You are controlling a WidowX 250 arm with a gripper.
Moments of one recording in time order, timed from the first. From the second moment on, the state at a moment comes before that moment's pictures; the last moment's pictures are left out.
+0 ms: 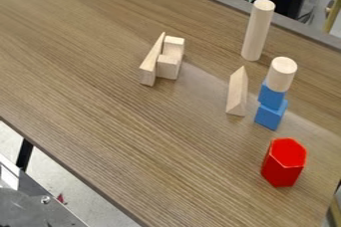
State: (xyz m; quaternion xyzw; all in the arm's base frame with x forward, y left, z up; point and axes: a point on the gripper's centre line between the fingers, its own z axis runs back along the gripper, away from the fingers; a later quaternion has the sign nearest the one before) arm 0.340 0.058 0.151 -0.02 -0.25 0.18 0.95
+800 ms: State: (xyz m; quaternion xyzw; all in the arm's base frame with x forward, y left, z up) arm 0.344 0.029 0.159 -0.06 -0.23 0.07 0.97
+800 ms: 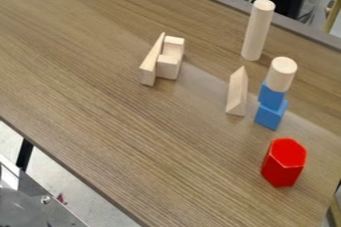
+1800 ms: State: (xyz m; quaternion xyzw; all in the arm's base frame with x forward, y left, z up) arm 0.357 -0.085 0.136 -0.05 -0.15 -0.17 0.97
